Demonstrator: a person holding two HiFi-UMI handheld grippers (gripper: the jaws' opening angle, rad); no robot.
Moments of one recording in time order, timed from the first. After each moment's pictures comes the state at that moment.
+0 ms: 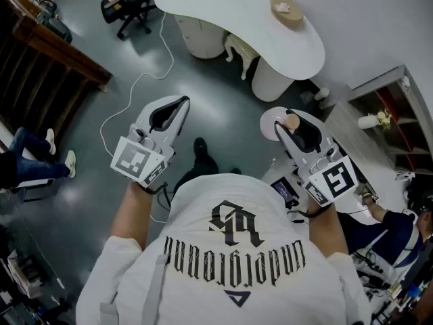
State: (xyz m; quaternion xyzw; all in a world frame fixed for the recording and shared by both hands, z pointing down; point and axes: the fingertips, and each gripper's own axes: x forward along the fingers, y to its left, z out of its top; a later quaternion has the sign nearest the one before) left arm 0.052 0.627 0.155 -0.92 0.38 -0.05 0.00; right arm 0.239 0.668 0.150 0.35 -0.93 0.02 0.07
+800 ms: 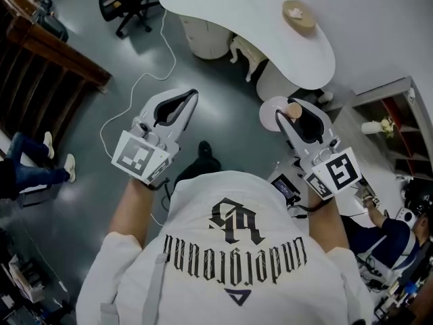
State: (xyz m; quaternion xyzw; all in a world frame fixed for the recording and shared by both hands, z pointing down) left arm -0.005 0.552 0.148 -0.93 0.35 -0.03 0.01; right arm 0.160 0.582 0.144 0.37 -0.93 0.03 0.06
